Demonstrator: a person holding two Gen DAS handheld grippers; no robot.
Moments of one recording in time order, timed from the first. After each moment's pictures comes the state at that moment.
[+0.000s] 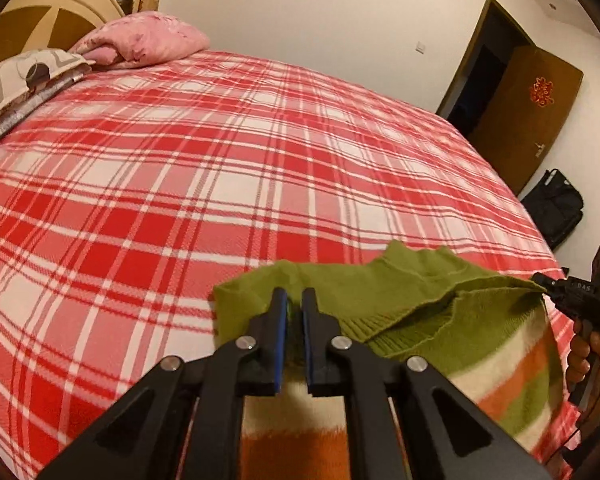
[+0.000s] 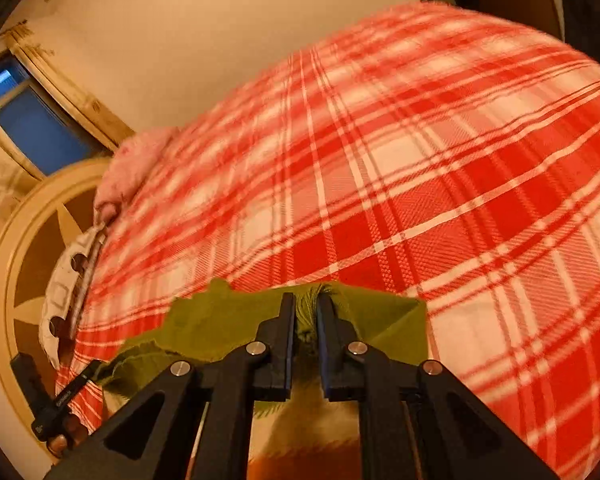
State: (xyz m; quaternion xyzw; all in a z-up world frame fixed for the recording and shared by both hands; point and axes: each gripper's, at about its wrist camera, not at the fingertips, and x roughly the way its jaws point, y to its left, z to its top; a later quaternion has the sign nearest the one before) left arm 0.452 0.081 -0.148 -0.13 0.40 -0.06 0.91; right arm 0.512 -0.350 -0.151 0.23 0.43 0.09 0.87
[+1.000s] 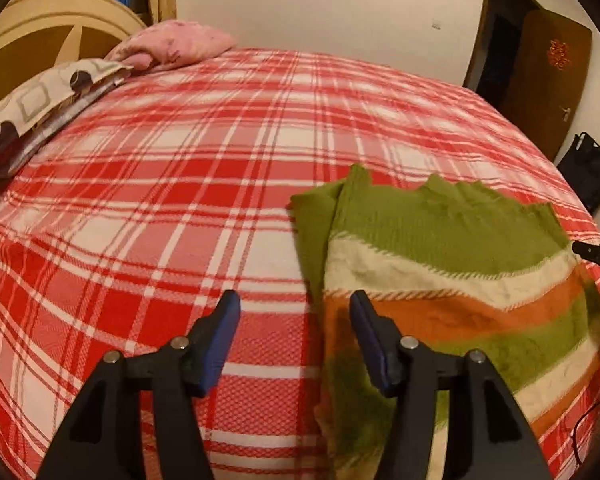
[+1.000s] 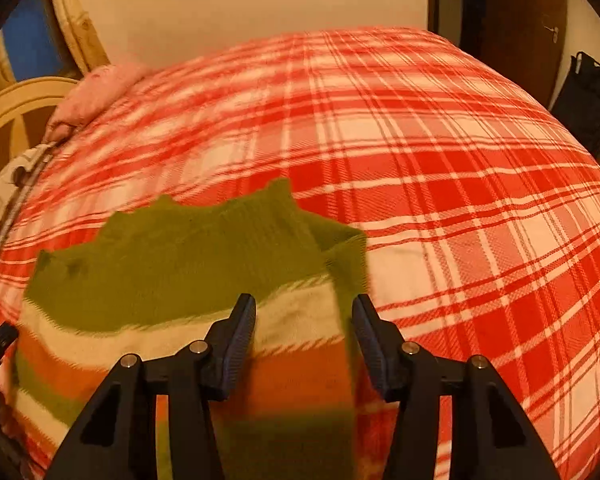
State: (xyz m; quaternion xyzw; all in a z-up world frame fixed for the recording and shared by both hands) left arm 0.384 0.092 -0.163 -0.05 0.42 0.00 0.91; right arm 0.448 -0.325 -0.146 0.06 0.45 0.03 0.89
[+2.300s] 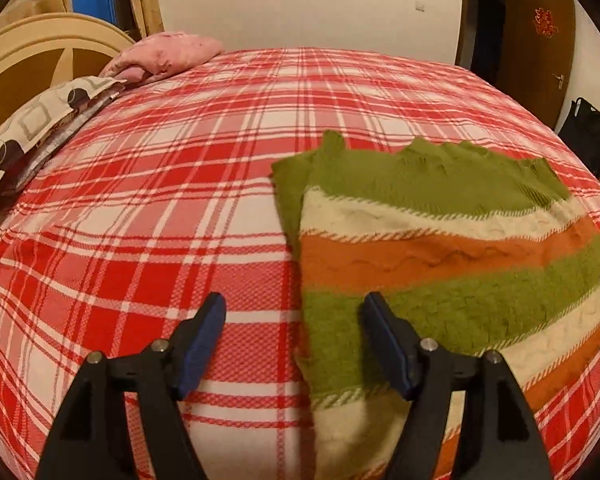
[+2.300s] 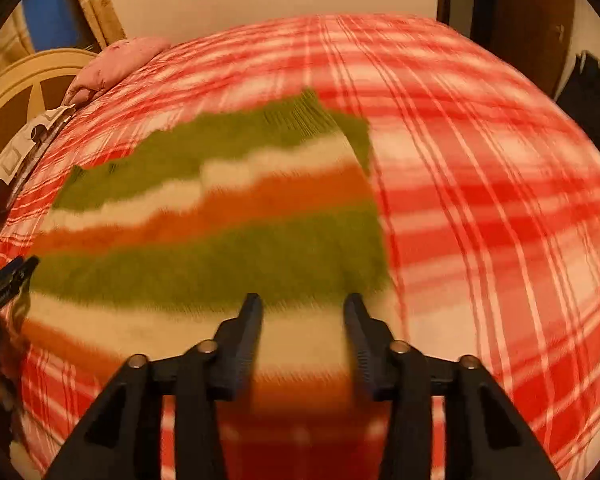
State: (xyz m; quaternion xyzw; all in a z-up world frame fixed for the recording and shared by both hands) left arm 0.356 0.066 -0.181 0.00 0.42 0.01 0.91; right arm 0.331 -0.318 -0.166 0.04 0.48 0.03 0.88
